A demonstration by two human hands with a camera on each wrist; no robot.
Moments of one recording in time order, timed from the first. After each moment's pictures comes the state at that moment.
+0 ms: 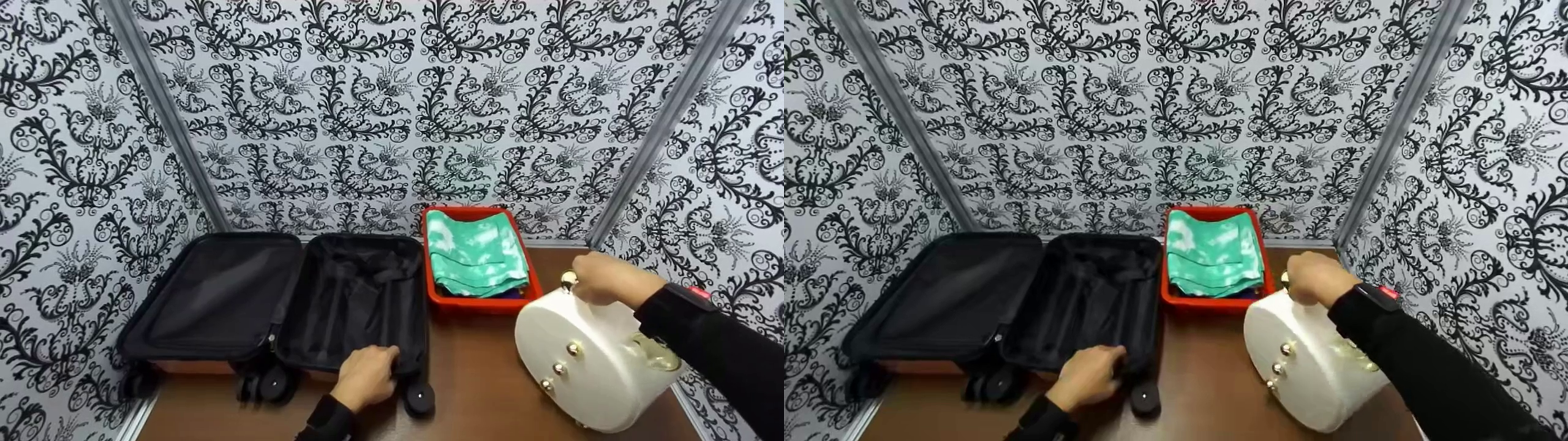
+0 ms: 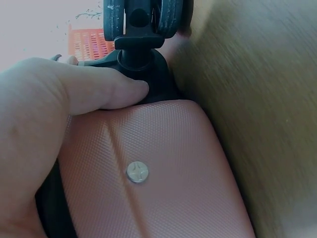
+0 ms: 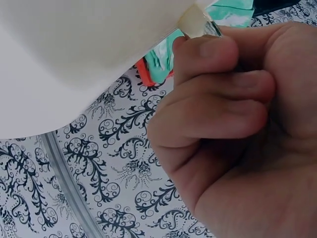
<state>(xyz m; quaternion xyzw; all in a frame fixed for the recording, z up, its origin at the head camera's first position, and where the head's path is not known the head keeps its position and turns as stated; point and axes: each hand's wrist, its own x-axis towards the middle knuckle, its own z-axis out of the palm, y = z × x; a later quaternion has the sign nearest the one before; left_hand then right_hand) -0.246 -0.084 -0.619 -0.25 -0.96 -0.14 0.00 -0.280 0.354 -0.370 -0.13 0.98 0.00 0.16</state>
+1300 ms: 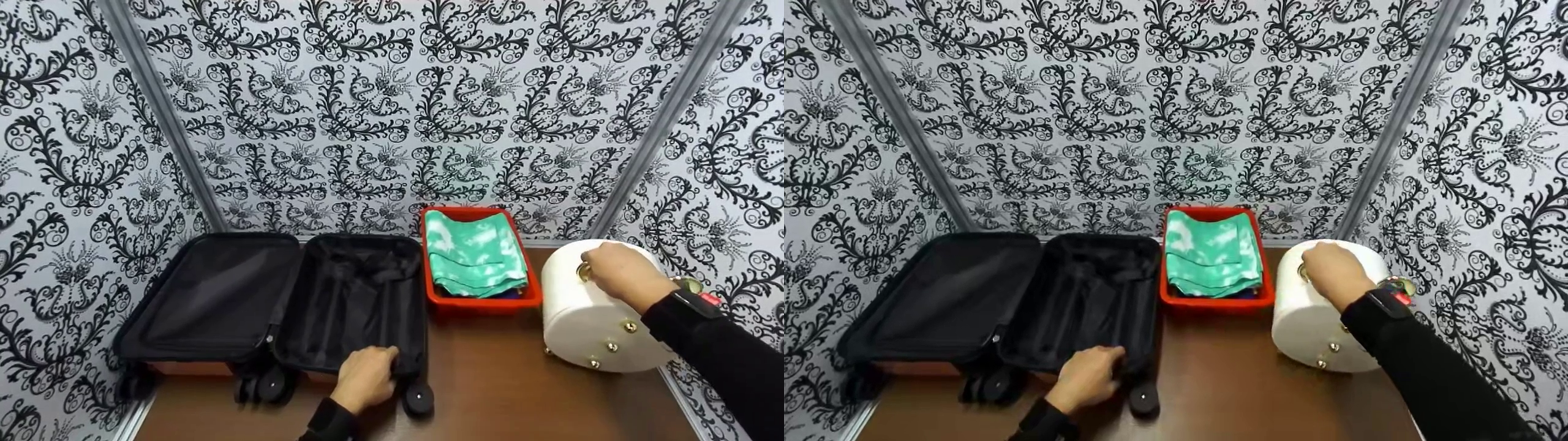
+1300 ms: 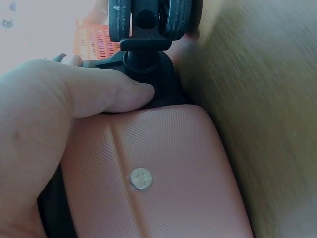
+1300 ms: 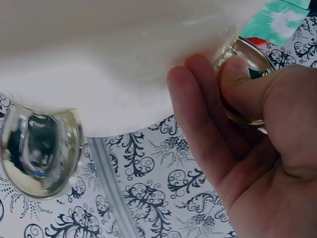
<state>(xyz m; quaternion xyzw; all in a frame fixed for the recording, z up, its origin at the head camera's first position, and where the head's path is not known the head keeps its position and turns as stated) -0.244 -0.081 -0.621 -0.24 -0.96 -0.14 0.03 -0.291 0.395 -0.392 -0.13 0.99 0.03 0.01</state>
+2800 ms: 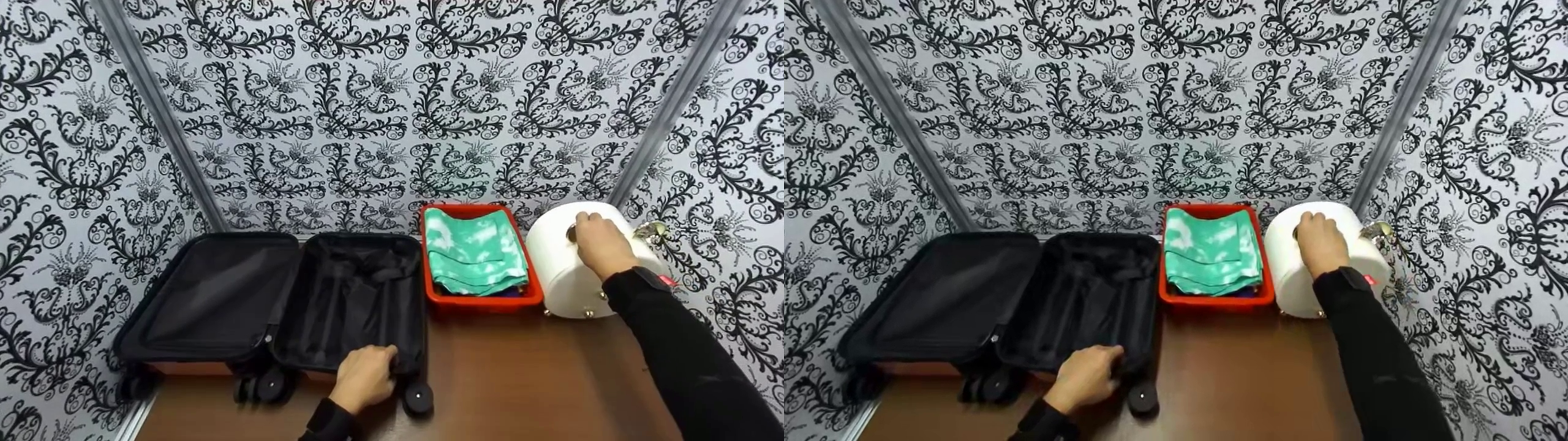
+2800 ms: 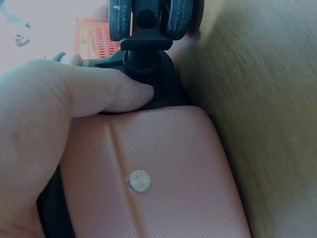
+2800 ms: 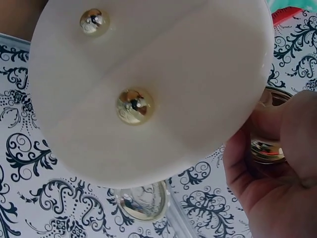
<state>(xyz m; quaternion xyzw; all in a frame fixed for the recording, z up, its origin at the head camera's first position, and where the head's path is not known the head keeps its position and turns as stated) -0.245 -0.081 -0.620 -0.24 -0.96 -0.14 0.05 -0.355 0.408 -0.431 -0.06 0.99 -0.05 -0.12</state>
